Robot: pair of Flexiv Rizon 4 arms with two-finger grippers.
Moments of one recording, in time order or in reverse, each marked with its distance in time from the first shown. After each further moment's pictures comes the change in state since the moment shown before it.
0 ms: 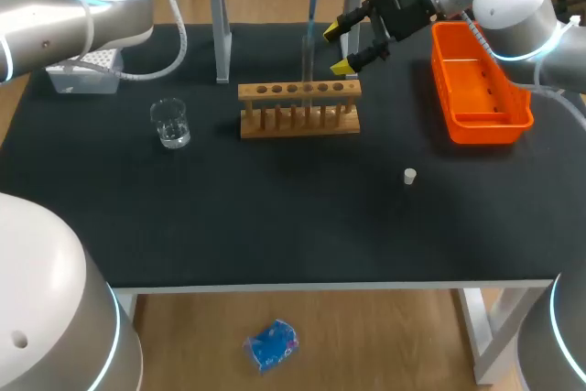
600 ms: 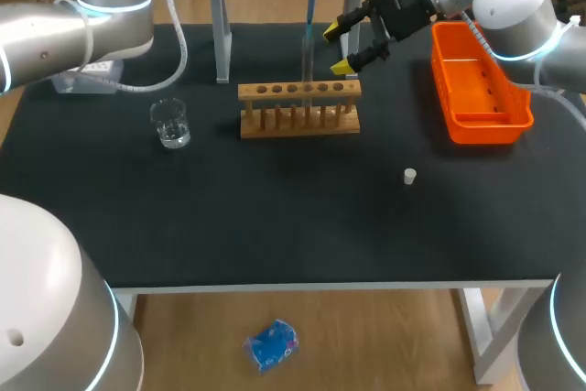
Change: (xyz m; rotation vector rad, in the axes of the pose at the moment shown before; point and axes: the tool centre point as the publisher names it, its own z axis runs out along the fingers) left arm 0.002 0.015 -0.002 0.007 -0.026 0.015; right arm 0.000 0.000 0.000 0.000 0.000 0.000
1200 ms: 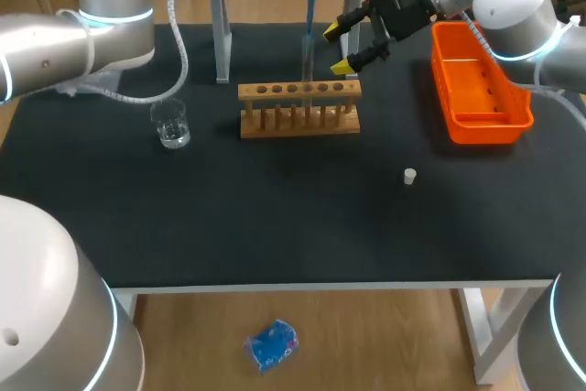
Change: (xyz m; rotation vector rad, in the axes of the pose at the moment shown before) left arm 0.001 0.018 -0.001 0.013 -0.011 -0.002; right arm 0.000 0.000 0.000 0.000 0.000 0.000
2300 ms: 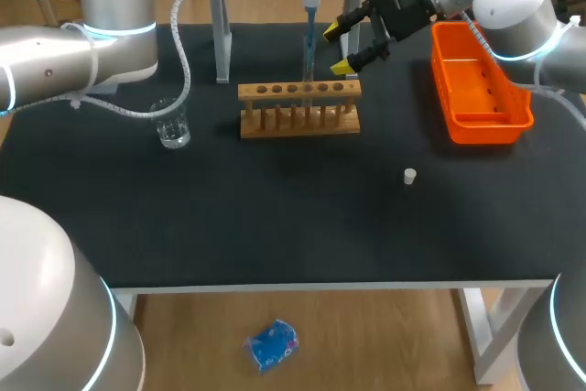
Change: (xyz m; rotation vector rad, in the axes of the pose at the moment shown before) left arm 0.001 0.024 0.001 0.018 -0.012 -0.035; right arm 0.000 0.000 0.000 0.000 0.000 0.000
